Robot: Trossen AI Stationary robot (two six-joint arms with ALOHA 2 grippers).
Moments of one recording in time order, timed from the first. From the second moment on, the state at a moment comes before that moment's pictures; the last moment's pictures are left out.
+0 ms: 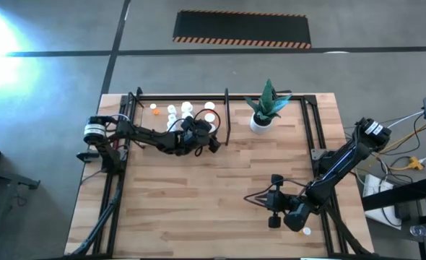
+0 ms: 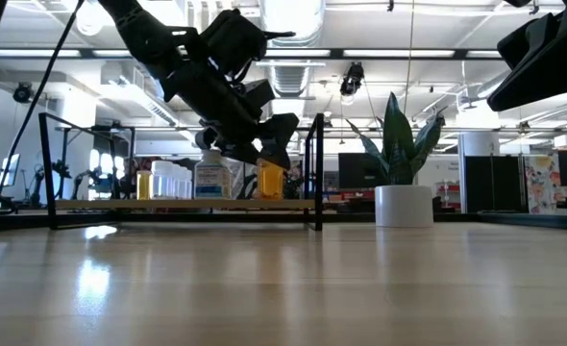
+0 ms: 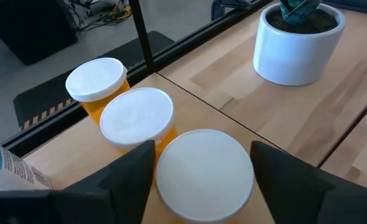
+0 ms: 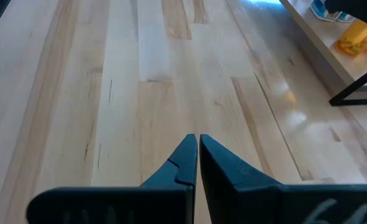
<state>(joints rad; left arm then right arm) 0.11 1.73 0.93 0.22 -0.68 -0.33 0.81 1.47 0.75 -0.20 0.76 0.57</state>
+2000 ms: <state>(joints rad) -0.61 1.65 0.96 0.20 -0.71 -0.10 1.04 1.43 0.94 -1.06 0.00 1.29</state>
